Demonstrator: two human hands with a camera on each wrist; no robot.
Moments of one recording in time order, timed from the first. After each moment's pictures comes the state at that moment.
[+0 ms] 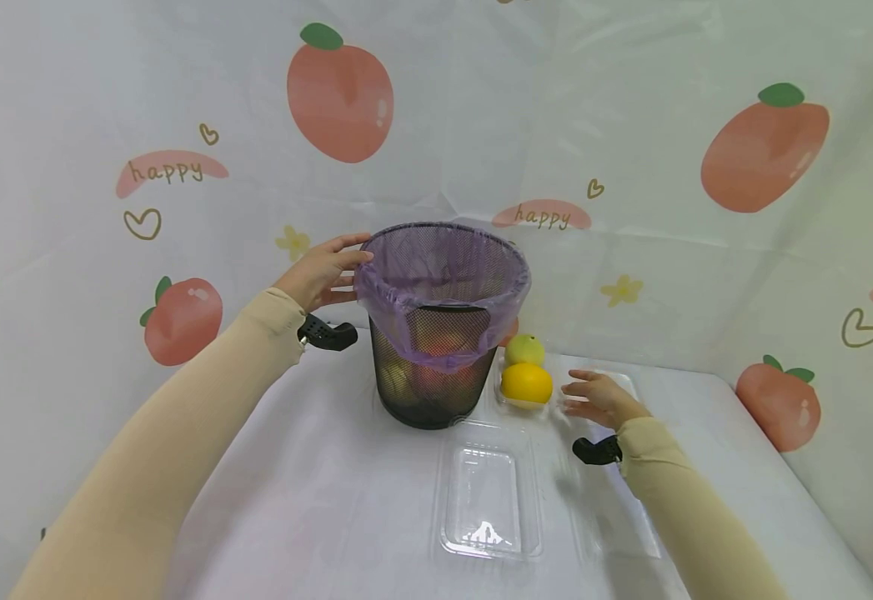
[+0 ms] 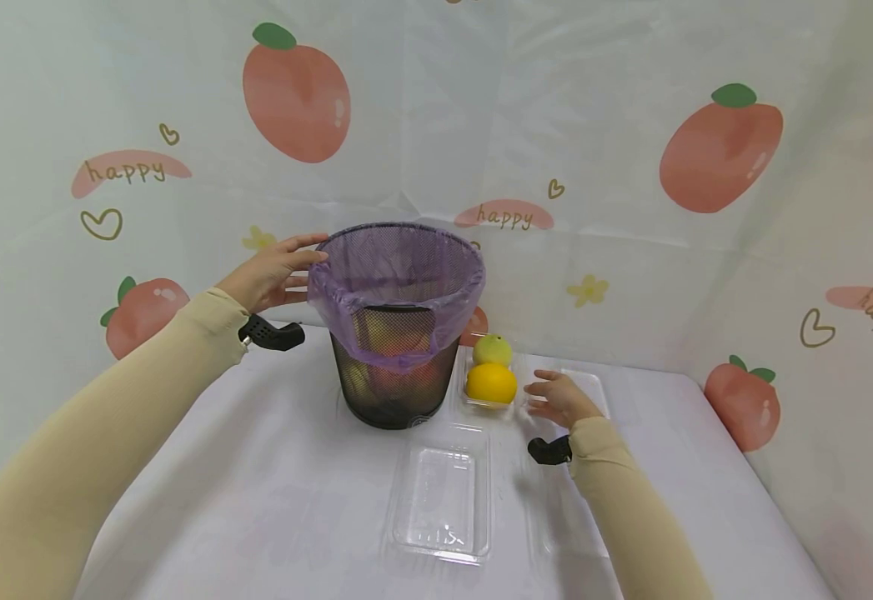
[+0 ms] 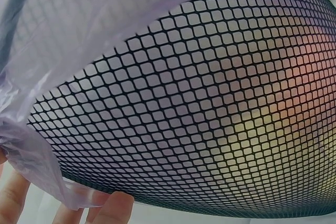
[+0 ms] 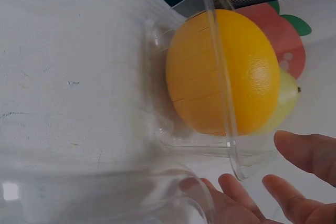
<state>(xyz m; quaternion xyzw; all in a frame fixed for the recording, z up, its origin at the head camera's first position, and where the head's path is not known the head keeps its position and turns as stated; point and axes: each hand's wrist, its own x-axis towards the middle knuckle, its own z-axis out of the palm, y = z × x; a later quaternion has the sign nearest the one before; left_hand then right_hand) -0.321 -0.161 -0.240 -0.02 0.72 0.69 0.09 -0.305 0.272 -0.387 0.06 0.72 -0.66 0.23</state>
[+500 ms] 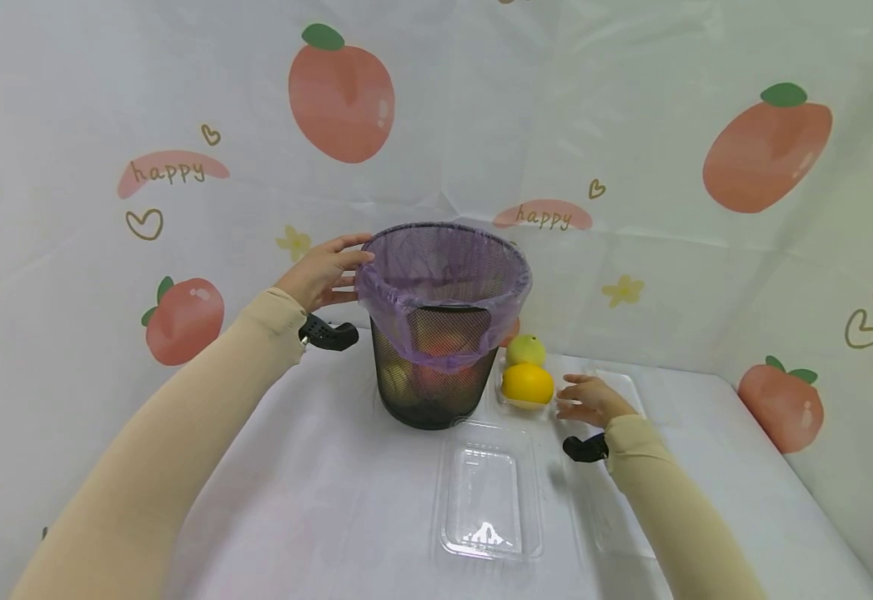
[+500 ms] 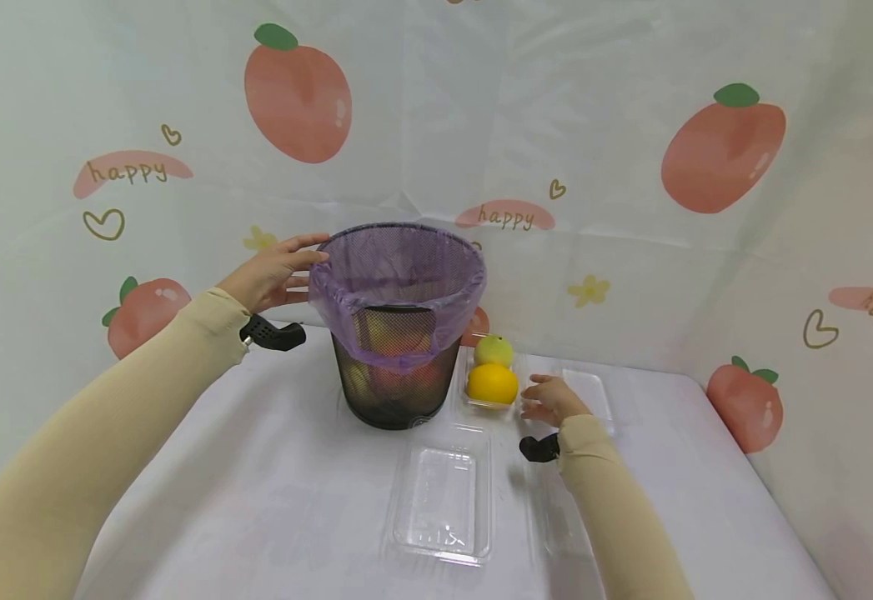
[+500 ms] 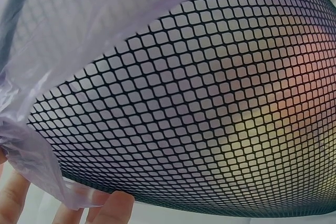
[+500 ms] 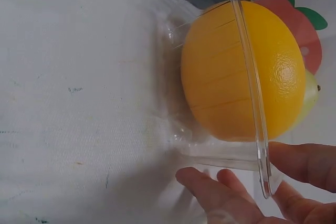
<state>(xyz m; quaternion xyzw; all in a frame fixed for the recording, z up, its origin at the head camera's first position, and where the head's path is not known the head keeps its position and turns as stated) -0.322 -0.161 -0.239 -0.02 0.72 0.69 0.10 -0.313 0.261 -0.397 0.09 0.71 -0.67 0.23</state>
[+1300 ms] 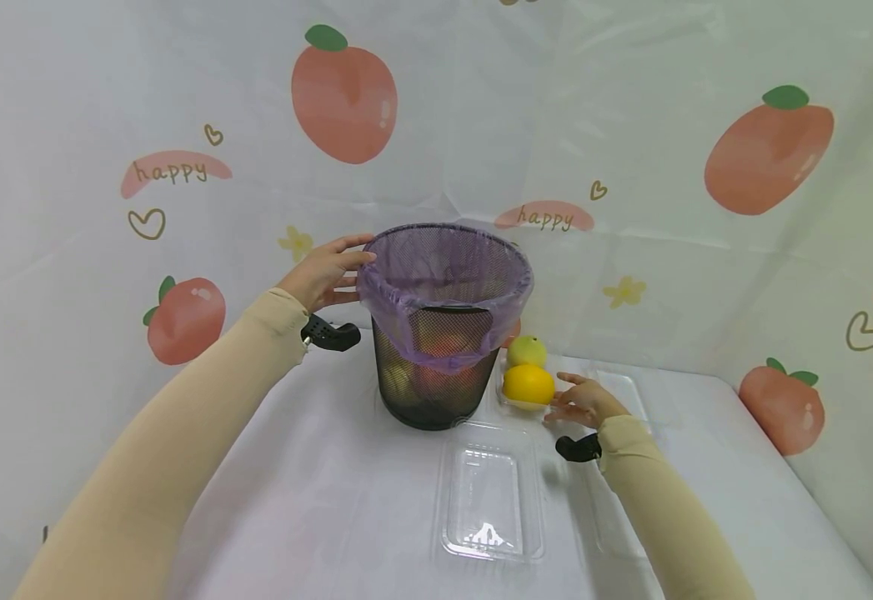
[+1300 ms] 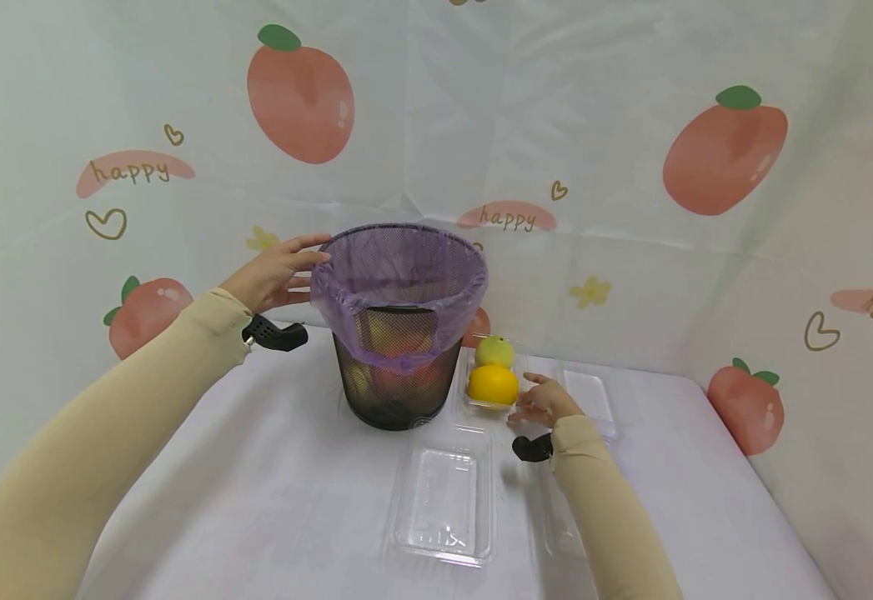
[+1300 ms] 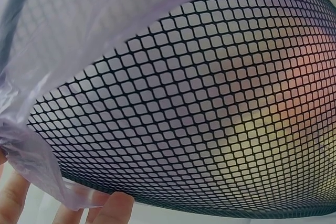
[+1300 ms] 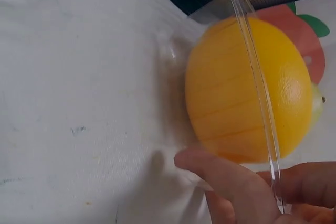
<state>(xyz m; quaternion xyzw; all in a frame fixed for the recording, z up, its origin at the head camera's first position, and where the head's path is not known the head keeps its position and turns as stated) -0.319 -0.160 -0.238 -0.02 0.72 0.69 0.10 -0.315 0.250 -0.397 0.13 0.63 -0.72 0.24</state>
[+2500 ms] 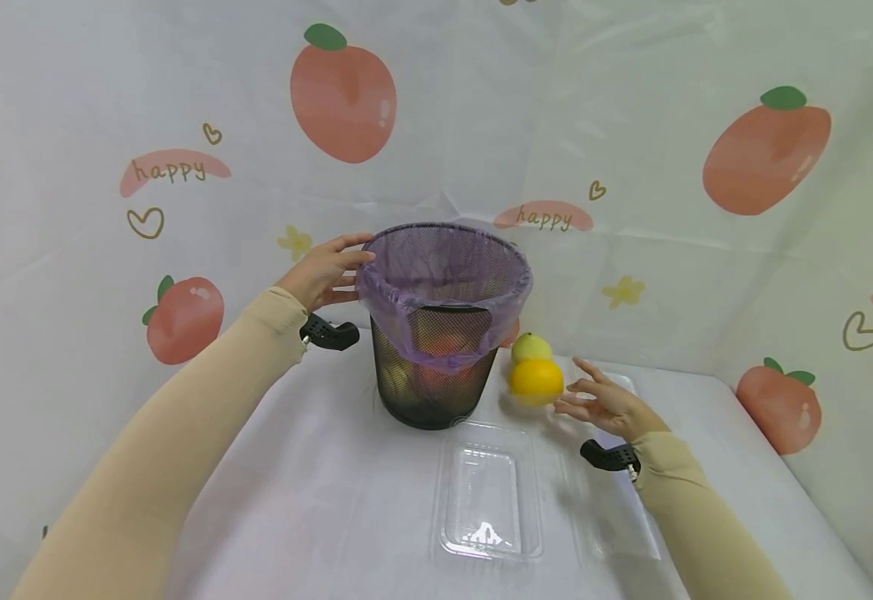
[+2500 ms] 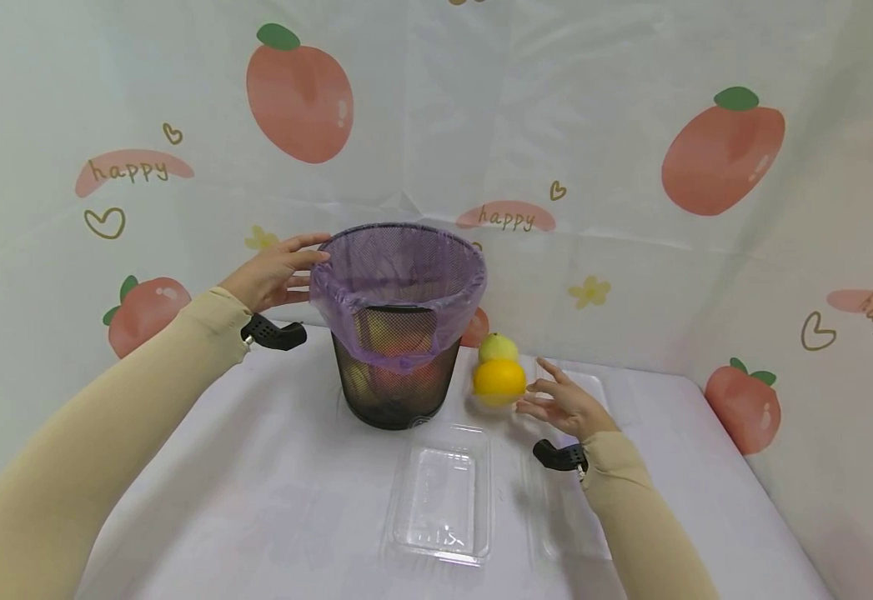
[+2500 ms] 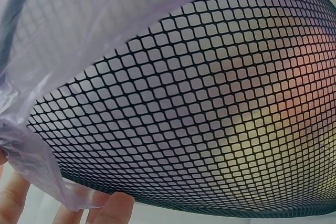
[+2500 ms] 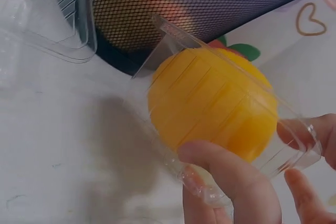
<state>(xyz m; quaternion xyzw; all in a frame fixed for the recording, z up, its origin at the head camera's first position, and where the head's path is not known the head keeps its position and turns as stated) -0.320 -0.161 -0.238 -0.03 0.73 0.68 0.10 -0.287 0.278 -0.372 0.07 0.52 -0.81 0.27</state>
